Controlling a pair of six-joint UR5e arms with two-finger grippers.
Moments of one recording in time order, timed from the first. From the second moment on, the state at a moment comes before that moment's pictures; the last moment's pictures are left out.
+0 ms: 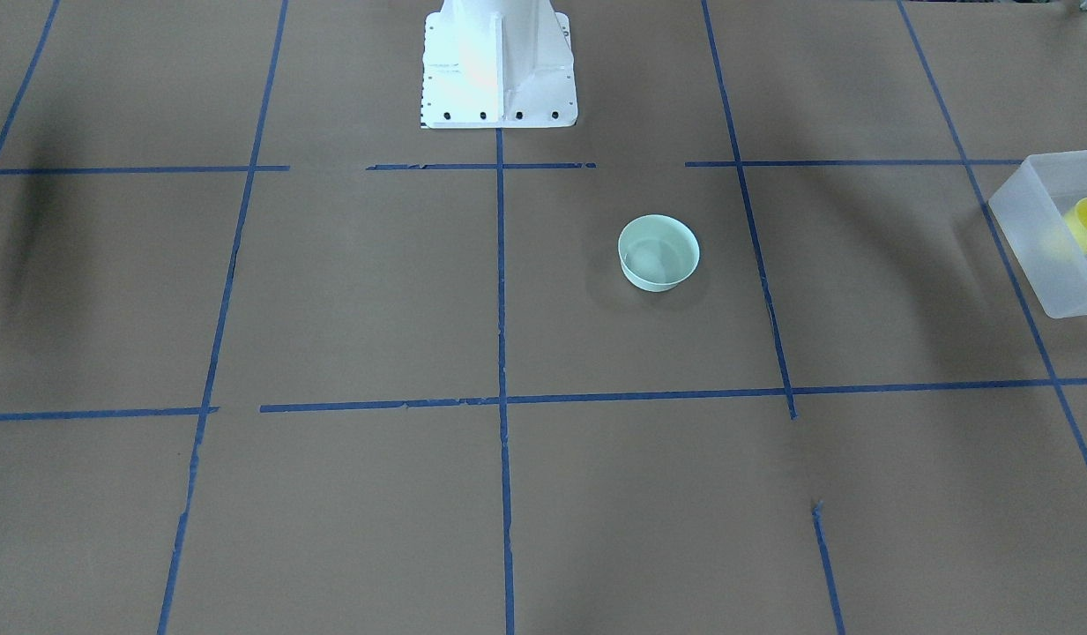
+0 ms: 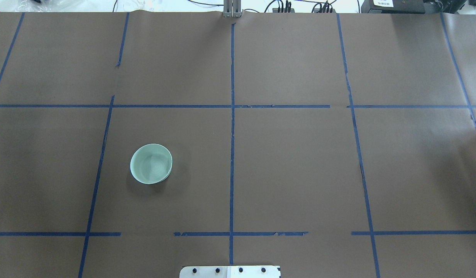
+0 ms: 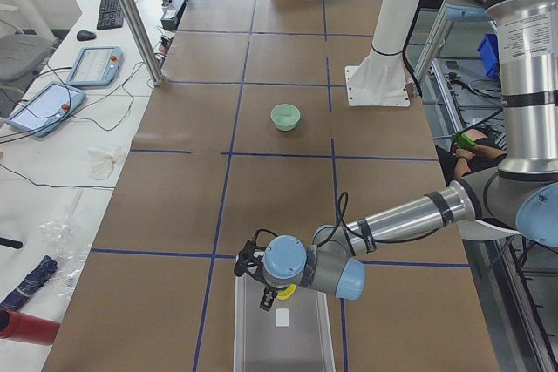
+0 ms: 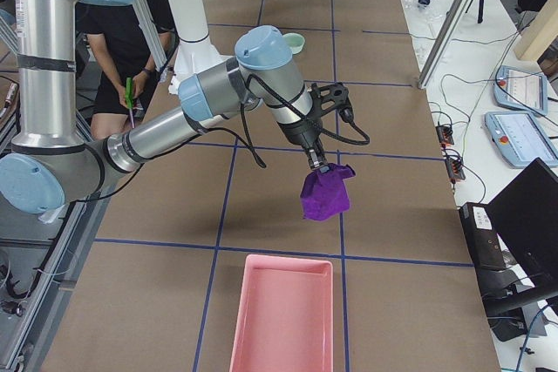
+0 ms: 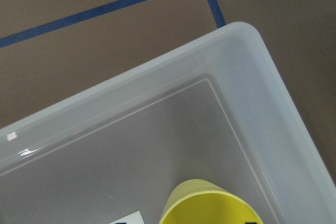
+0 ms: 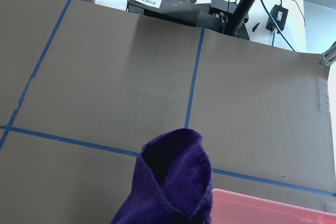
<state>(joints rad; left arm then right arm) -1.53 -1.38 -1.36 -2.21 -2.42 0.16 1.77 -1.65 2.12 -1.64 2.26 -0.09</state>
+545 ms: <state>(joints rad) -1.53 -1.43 -1.52 -2.16 -2.42 -0.01 1.89 -1.65 1.98 -1.64 2.11 -0.43</state>
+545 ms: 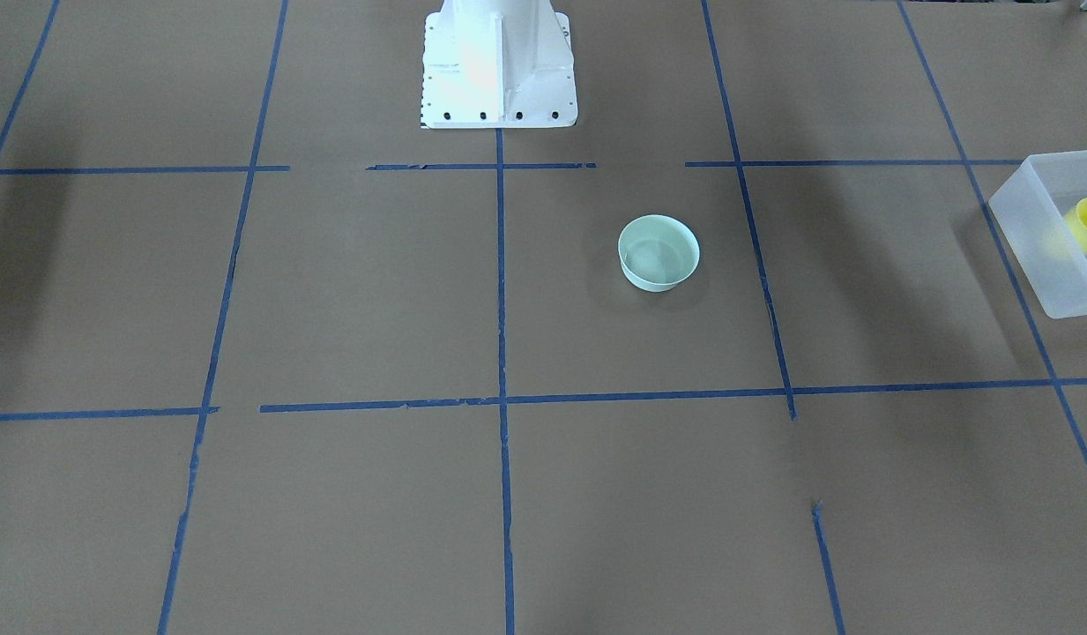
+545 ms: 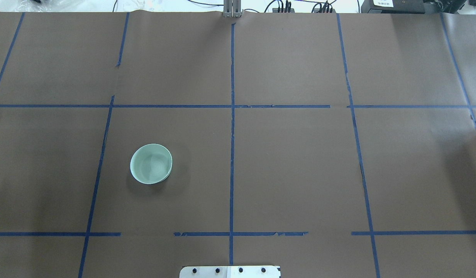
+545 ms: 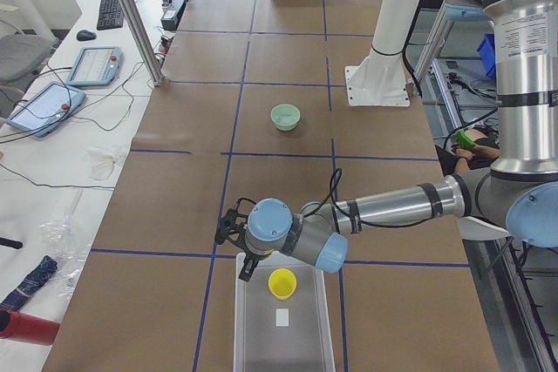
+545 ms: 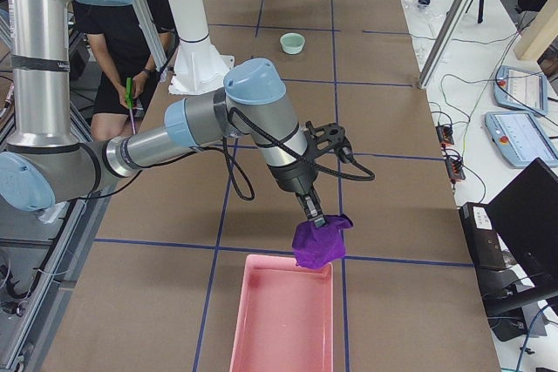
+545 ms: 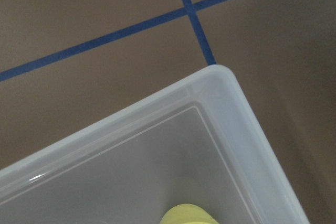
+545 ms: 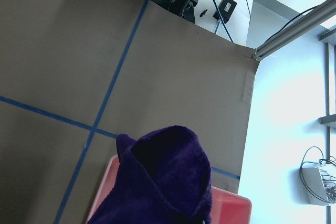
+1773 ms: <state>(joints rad) -1.31 -1.66 -1.82 -1.85 -2.42 -0.51 1.86 -1.69 1.53 -1.45 2.15 -0.44</state>
